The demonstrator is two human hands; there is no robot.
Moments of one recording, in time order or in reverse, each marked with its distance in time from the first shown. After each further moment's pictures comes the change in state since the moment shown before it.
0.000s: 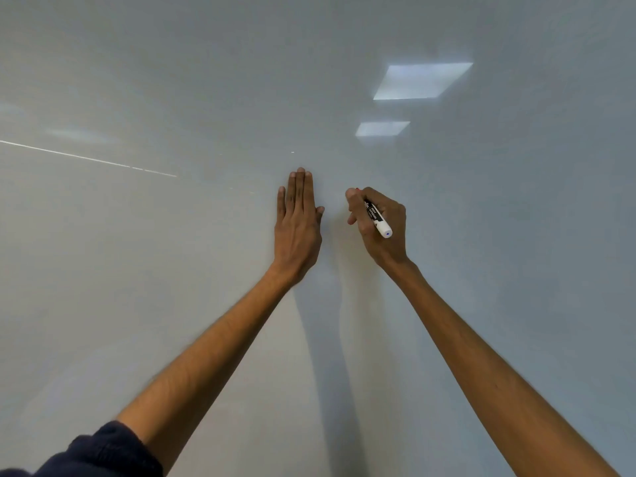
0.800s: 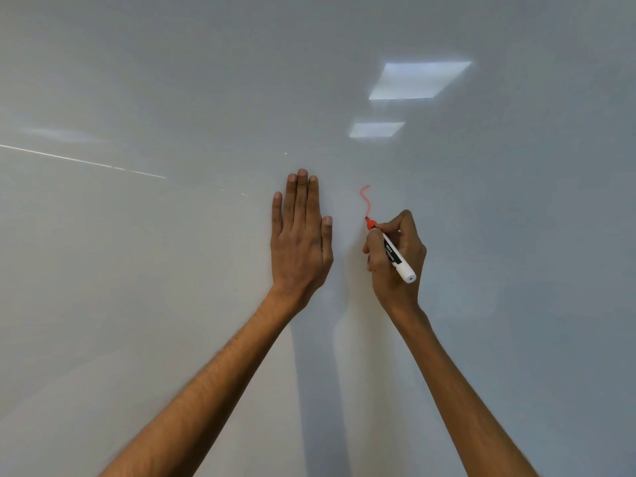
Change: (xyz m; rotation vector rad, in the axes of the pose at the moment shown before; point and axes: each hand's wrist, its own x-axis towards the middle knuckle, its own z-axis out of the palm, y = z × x) left_hand -0.003 -0.005 0.020 0.108 0.138 0.039; right_hand -0.030 0.026 0.019 0.099 0.186 0.138
